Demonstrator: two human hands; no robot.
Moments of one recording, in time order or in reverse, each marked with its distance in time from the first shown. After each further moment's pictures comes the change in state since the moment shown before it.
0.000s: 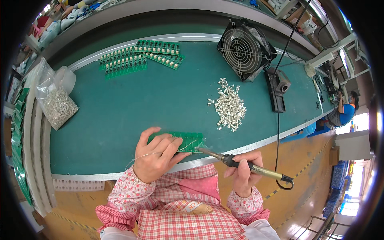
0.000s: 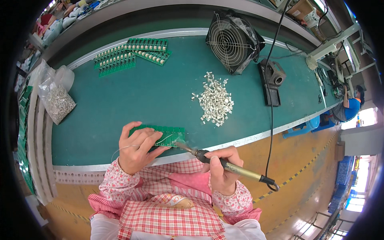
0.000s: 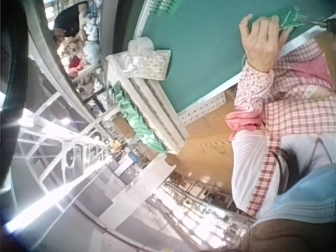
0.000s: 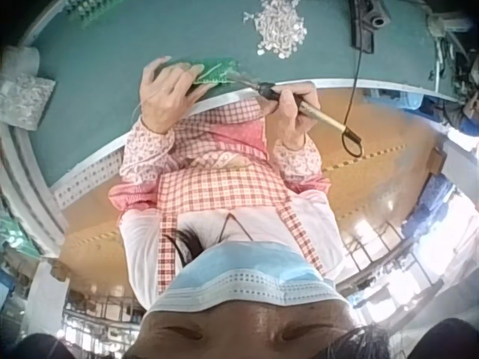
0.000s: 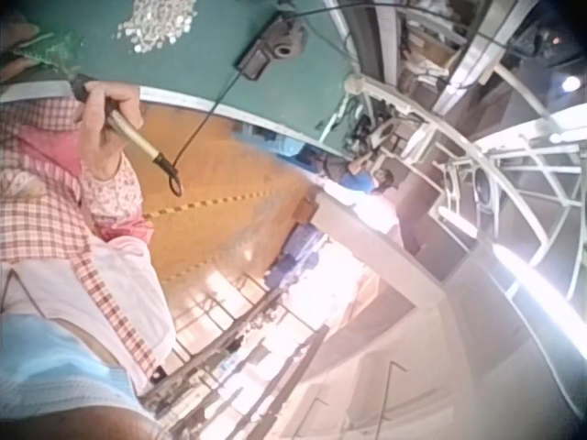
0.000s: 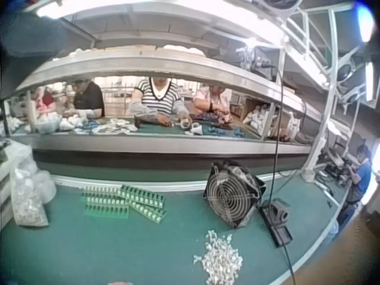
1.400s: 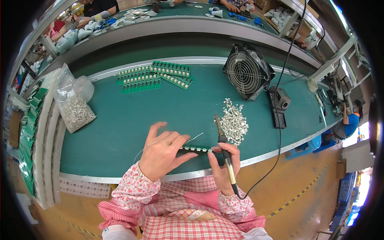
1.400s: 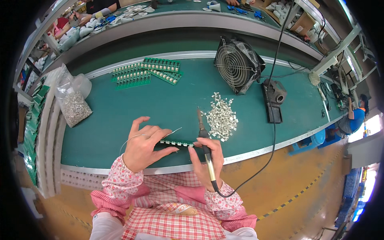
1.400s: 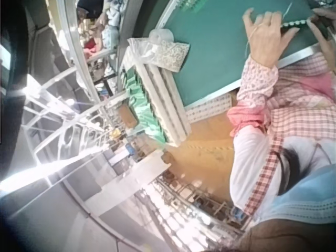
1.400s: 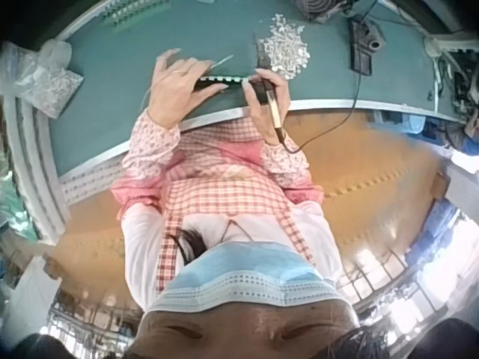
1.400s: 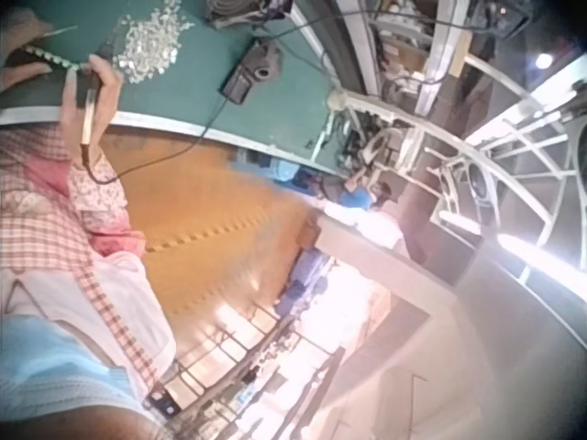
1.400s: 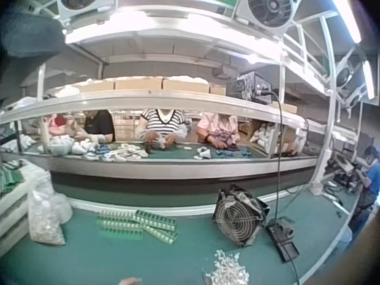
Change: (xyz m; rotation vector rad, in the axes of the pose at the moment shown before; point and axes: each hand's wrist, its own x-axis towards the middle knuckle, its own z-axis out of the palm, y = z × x) left_hand 0.034 -0.009 -0.025 0.030 -0.111 -0.069; right_hand 0.021 0.047 0.043 -0.218 0.047 -0.194
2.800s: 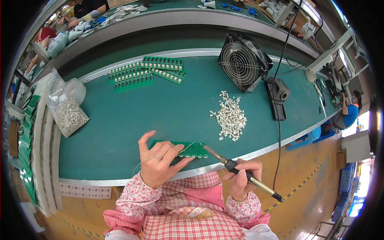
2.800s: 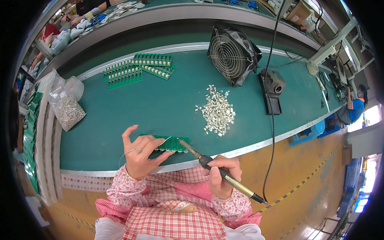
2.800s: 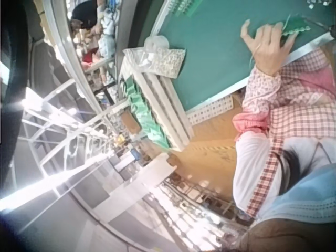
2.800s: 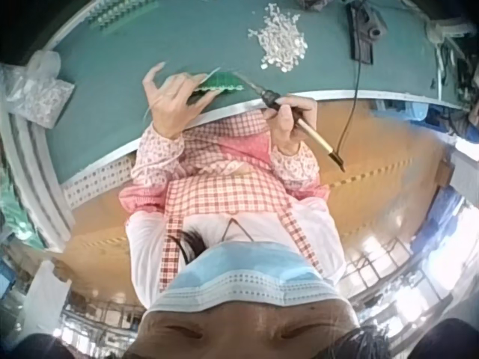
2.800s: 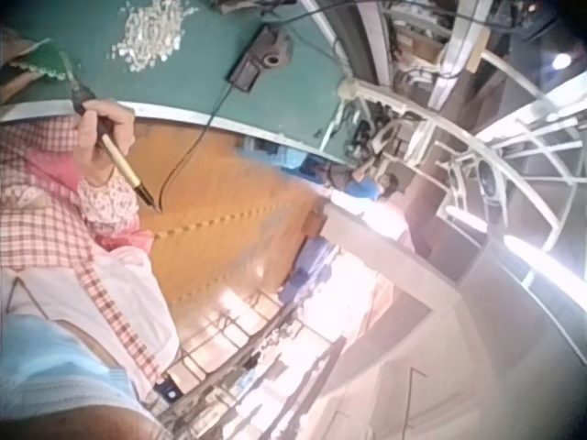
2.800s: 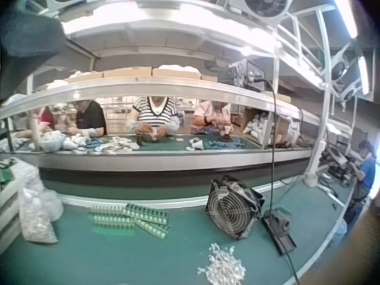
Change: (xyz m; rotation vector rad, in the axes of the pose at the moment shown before) left_hand -0.024 0.011 0.022 -0.030 0.183 -0.023; right_hand -0.016 -0.023 -0.045 0.276 0.030 -0.042
